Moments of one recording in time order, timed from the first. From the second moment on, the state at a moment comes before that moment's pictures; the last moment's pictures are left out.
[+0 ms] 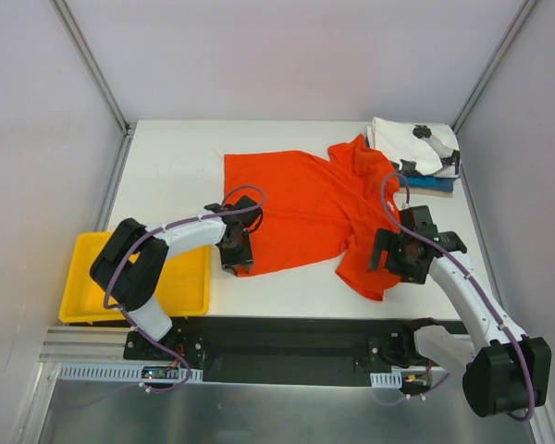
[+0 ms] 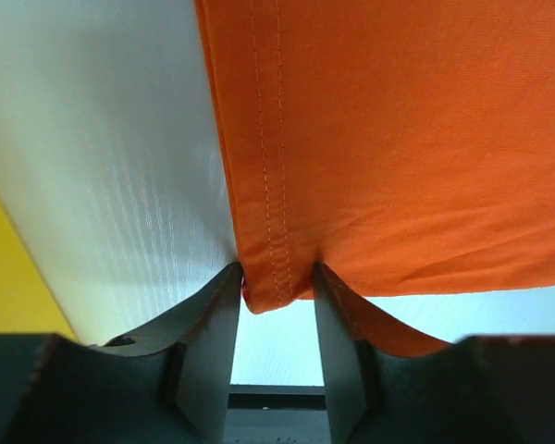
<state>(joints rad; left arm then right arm) -0.64 1.65 0.96 -0.74 -0.01 -0.82 0.21 1.01 0.73 -0.93 -0.01 0.44</state>
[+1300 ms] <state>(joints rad) -0.64 1.54 0.92 -0.73 -0.09 -0.79 0.07 1.00 0.60 -1.02 0.05 0.65</state>
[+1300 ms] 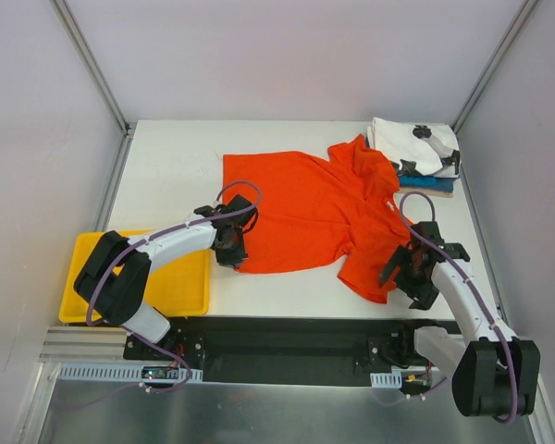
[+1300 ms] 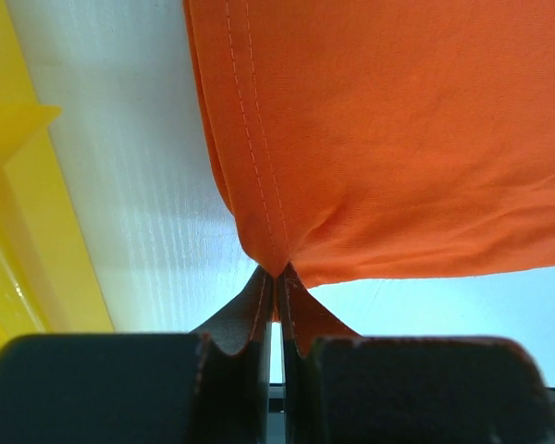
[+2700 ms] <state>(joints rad) -0.64 1.33 0.96 -0.73 -0.13 -0.71 0.16 0.83 0.73 -0.85 -0.01 0.60</state>
